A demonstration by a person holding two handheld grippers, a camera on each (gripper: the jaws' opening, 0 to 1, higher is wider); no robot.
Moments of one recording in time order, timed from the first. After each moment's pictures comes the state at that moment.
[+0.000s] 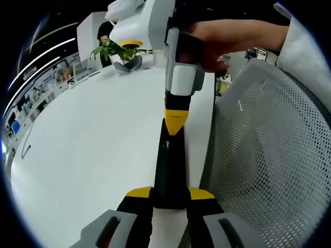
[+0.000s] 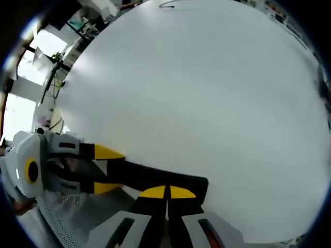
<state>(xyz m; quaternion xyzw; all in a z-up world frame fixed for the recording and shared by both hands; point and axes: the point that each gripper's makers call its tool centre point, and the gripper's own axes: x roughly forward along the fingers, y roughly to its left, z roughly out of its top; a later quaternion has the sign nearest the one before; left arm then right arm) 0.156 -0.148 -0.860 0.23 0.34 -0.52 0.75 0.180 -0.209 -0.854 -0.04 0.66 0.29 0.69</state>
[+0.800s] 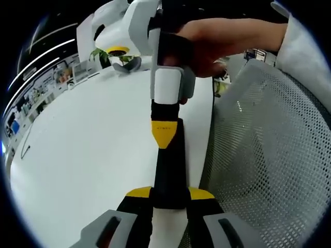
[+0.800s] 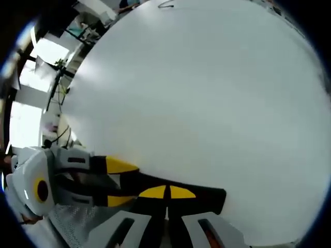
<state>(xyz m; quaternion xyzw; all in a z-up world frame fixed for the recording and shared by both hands) 0.157 -0.148 -0.860 0.23 0.34 -0.52 0.75 0.185 -0.183 -0.855 -0.01 0.67 0.30 0.68</state>
